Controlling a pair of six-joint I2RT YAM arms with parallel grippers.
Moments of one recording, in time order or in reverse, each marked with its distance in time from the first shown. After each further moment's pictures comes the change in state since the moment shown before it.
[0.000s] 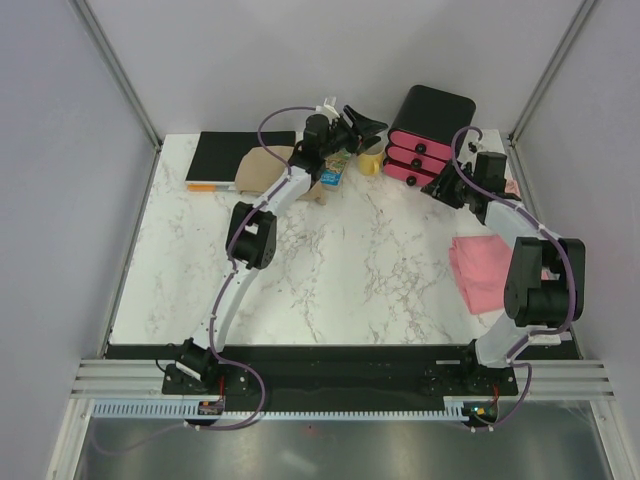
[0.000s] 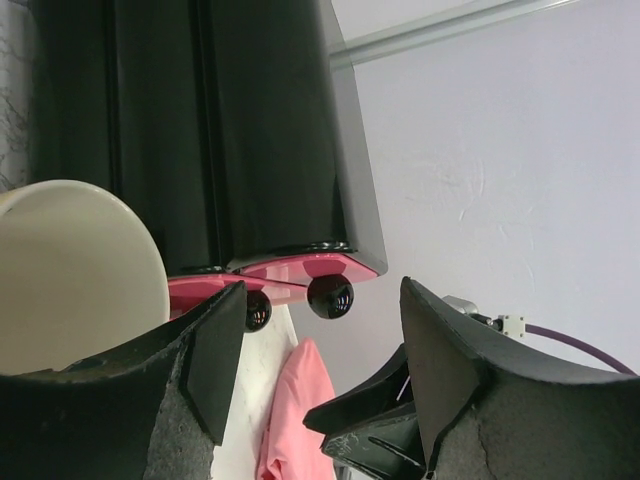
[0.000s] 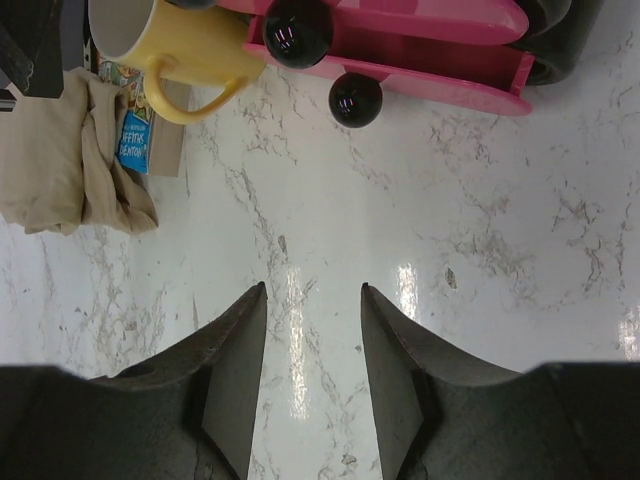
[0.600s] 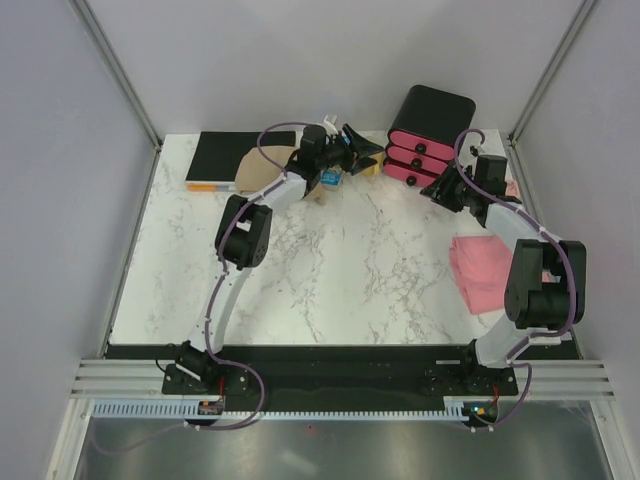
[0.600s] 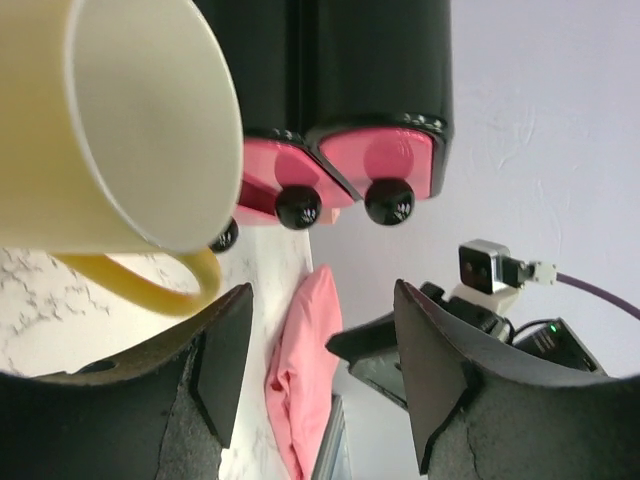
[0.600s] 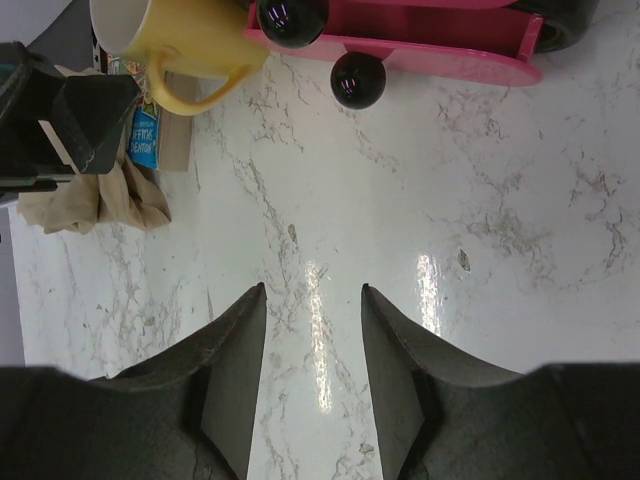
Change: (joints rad) left arm 0.003 -0.159 -0.353 0.029 0.087 0.006; right arm -0.003 -0.008 -0.020 -0.005 -0.014 0.052
